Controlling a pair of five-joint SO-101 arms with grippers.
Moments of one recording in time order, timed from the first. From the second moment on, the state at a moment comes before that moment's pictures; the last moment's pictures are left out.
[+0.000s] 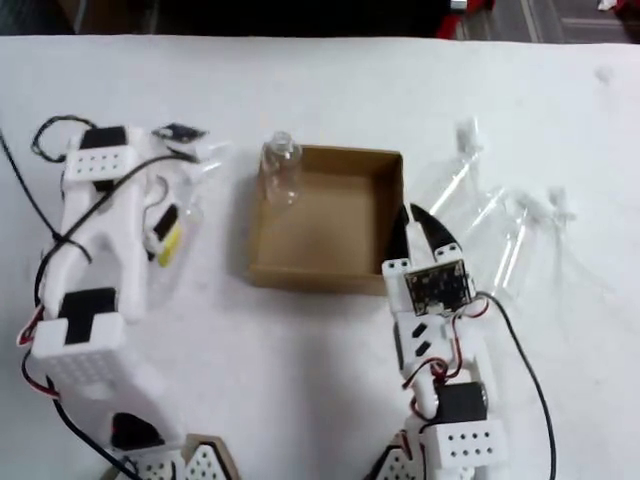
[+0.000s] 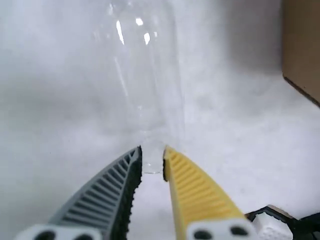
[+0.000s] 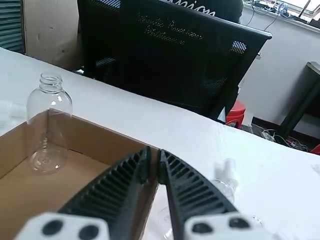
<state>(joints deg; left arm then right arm) -14.8 19.6 -3.8 94.1 -27.2 -9.1 -92.7 96.5 9.8 17.5</state>
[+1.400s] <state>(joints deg) -8.1 61.9 -67.3 101.5 -18.9 -9.1 -92.7 96.5 9.8 17.5</state>
